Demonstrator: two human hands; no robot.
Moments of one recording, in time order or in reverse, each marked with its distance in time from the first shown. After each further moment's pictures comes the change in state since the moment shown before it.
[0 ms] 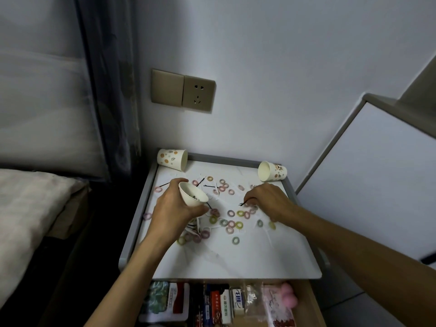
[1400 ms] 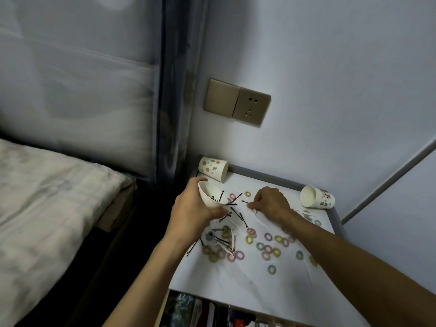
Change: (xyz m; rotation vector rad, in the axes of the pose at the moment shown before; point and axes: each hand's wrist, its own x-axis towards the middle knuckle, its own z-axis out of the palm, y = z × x) left_hand 0.021 -0.019 -0.036 -0.123 0.113 -0.056; right_hand 0.109 -0.049 0.028 0.313 -0.039 0.339
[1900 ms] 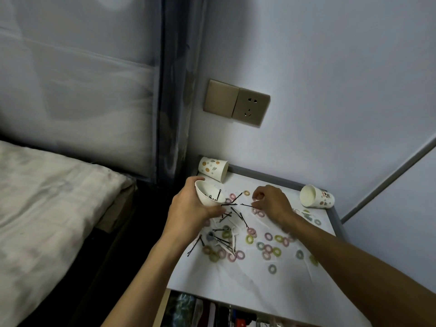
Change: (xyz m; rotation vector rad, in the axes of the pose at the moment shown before) left_hand 0.000 0.001 -0.006 -0.013 0.008 0.010; right_hand -0.009 0.006 -0.001 0.083 0.094 -0.118
